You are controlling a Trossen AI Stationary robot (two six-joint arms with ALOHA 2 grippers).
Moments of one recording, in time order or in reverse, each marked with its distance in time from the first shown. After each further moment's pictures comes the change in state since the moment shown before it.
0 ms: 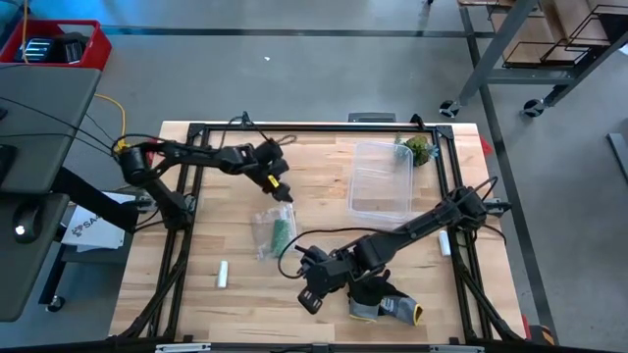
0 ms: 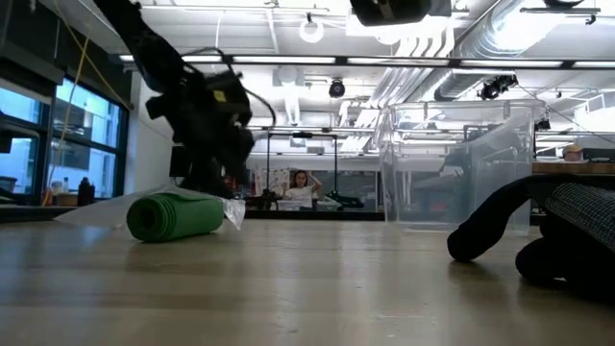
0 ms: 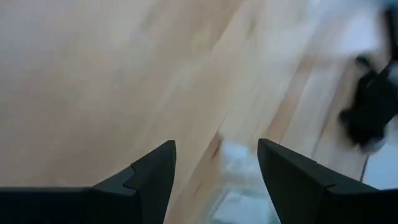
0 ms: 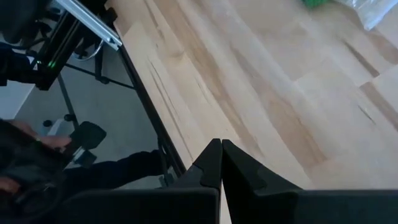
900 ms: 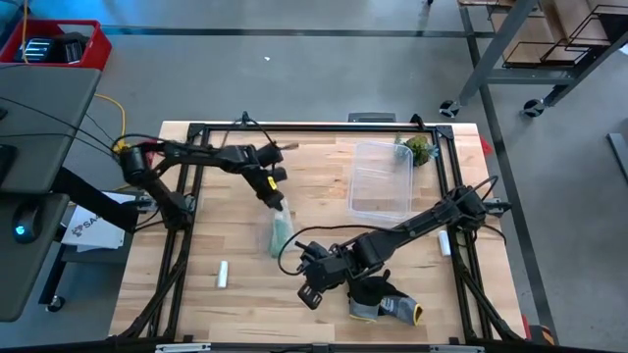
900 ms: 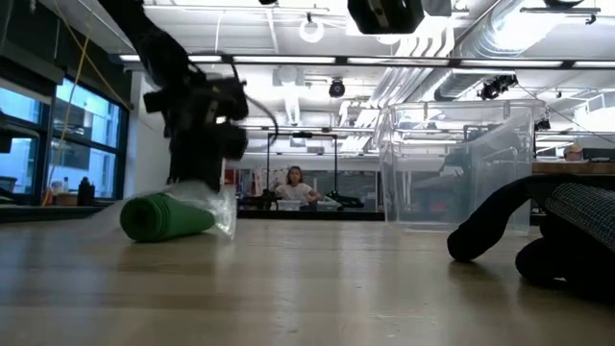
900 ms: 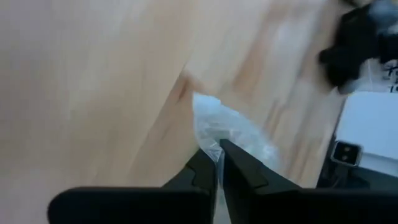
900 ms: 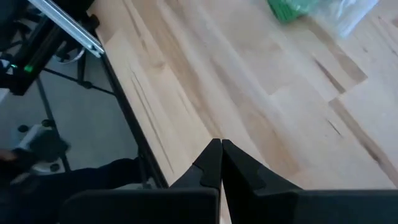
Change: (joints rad) left arm 0.001 -0.038 0.045 -0.215 0.135 0.139; right arm -0.017 -0.005 0.000 -0.043 0.047 -0.048
